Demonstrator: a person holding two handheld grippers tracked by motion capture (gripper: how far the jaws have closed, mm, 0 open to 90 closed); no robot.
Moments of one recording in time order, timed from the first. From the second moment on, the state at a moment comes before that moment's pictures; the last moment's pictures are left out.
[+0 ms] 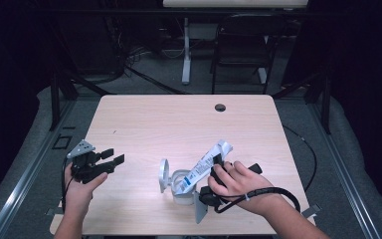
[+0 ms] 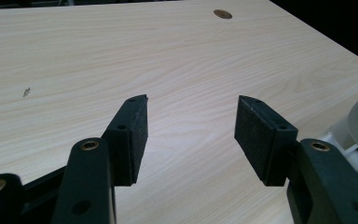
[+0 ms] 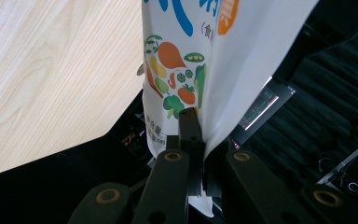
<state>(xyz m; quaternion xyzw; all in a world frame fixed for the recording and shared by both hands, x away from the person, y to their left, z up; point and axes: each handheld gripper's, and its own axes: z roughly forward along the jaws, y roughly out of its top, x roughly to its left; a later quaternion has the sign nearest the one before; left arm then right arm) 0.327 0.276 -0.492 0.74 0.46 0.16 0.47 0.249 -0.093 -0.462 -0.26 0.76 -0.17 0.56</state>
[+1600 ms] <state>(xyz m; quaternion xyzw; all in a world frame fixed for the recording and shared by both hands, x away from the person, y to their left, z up) 0.328 0.276 -0.494 0.74 0.46 0.16 0.47 0.248 -0.090 -0.461 -0.26 0.76 -0.20 0.56</state>
